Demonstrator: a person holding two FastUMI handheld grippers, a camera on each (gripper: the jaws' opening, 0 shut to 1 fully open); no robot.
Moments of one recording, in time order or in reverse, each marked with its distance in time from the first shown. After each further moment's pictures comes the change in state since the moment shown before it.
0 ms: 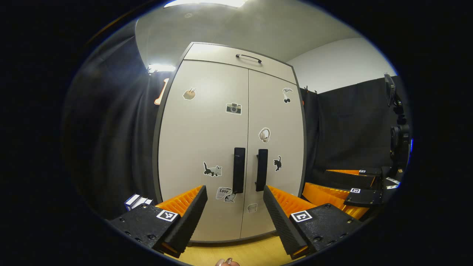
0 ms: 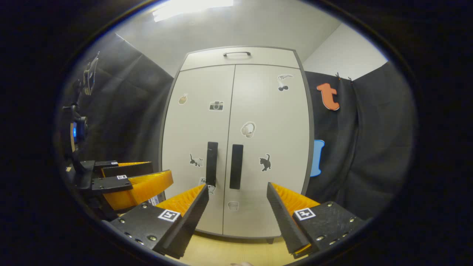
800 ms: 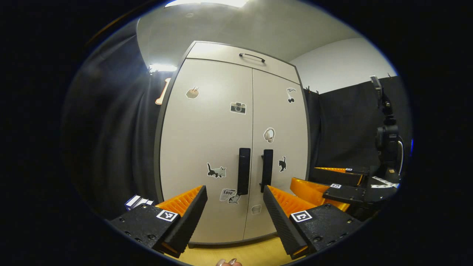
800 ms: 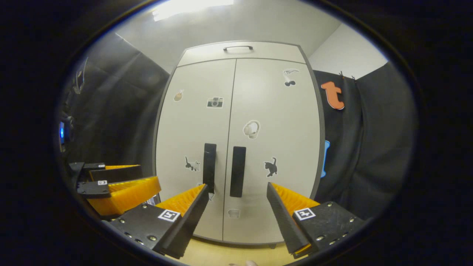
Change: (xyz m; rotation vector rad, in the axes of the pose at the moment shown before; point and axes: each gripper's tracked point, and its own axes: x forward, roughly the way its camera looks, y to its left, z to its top) left arm 0.006 0.013 -0.002 0.002 0.001 0.005; right arm 0.060 0.008 -0.001 0.011 -0.008 0.010
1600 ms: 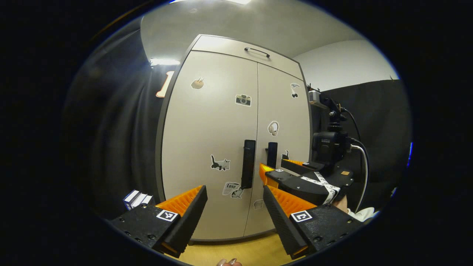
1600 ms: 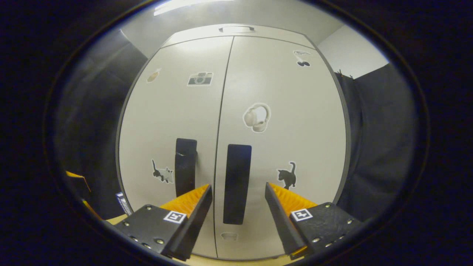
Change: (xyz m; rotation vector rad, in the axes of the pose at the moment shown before) left arm 0.001 0.016 -0.016 -0.030 0.044 -0.009; right arm 0.116 0.000 -0.021 -0.015 -0.013 -0.122
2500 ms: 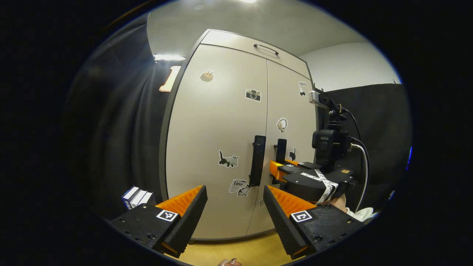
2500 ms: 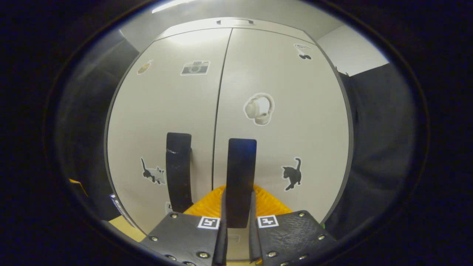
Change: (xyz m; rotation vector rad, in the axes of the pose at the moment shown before) left arm 0.008 0.018 -0.011 -0.035 0.025 -0.002; right arm 0.011 0.005 -0.009 -0.007 0.039 -0.035
